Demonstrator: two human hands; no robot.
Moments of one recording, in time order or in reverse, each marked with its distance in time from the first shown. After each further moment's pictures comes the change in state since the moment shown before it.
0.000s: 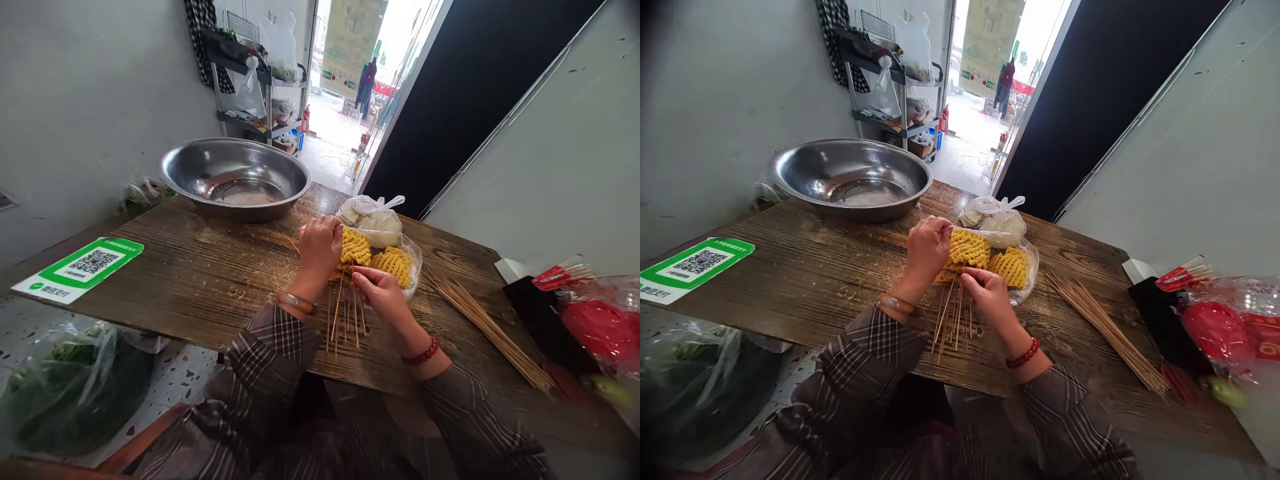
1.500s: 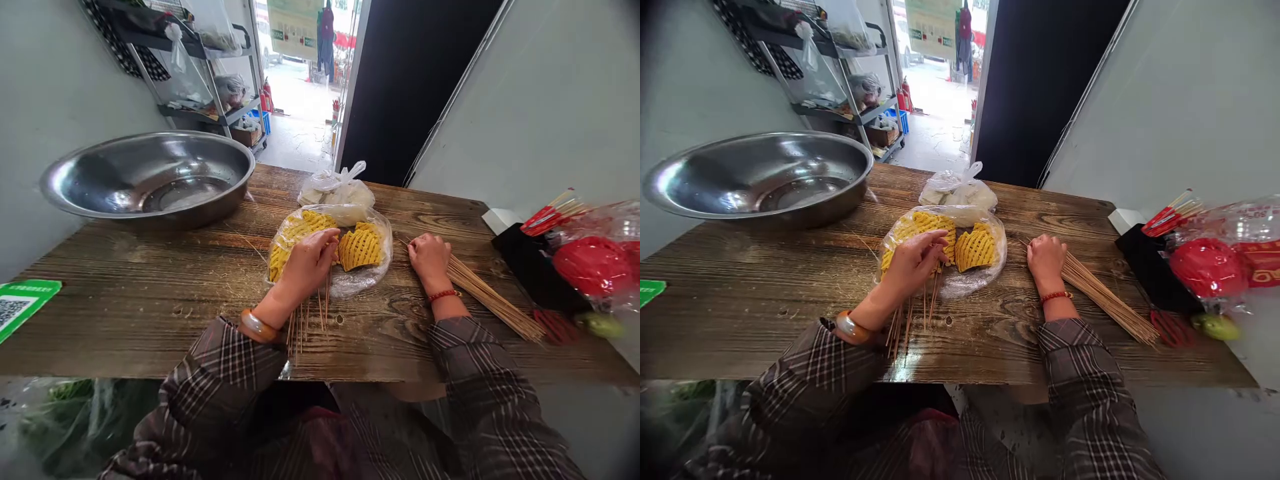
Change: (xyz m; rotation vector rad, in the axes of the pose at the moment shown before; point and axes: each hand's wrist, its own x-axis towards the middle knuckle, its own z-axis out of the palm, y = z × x) left_hand -0.027 0.026 0.038 -0.446 -0.384 0.229; right_hand 0.056 0.059 -0.211 -1.542 0.521 -0.150
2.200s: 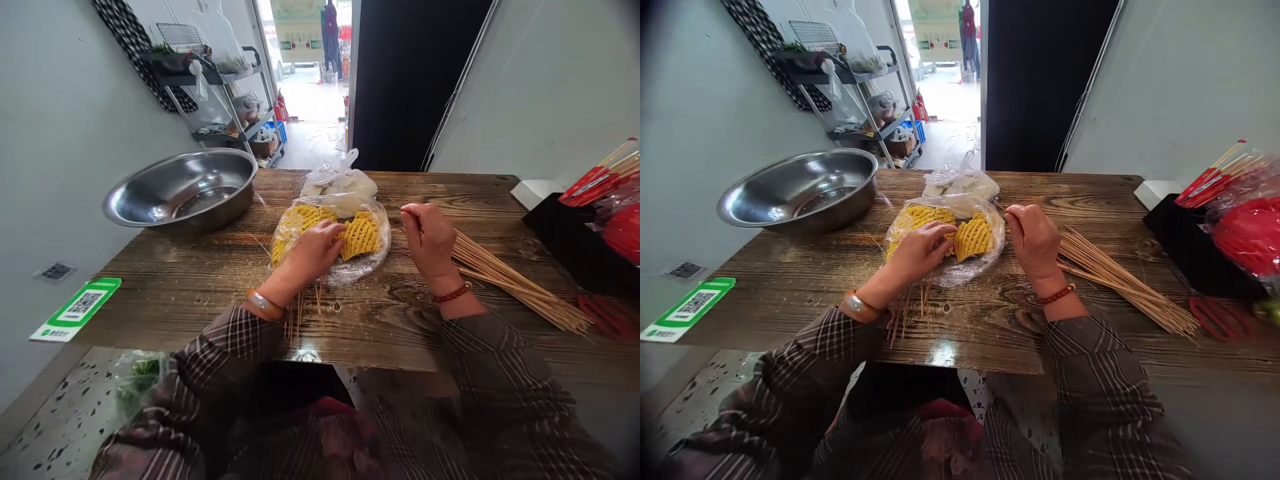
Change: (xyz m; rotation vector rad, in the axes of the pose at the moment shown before) left_hand 0.018 0.028 0.005 0.414 -0.271 0.057; right_hand -0.018 -0.038 -0.053 0.578 0.621 -0.314
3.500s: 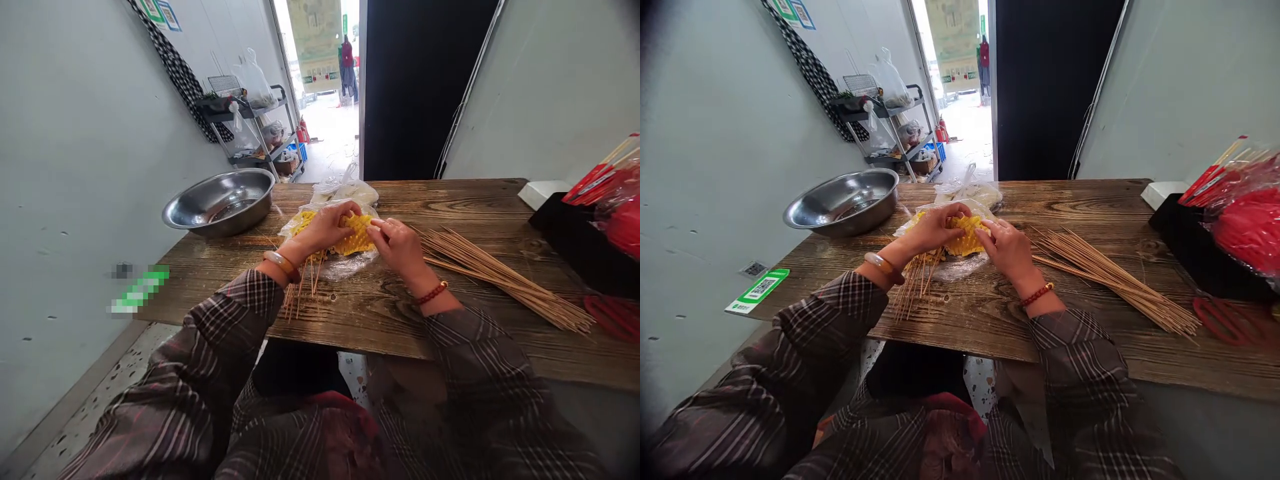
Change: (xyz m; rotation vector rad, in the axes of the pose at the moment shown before) left_hand 0.042 0.029 -0.016 -0.248 -0.021 -0.016; right_hand -0.013 -0.022 0.009 0.229 -0.179 0.003
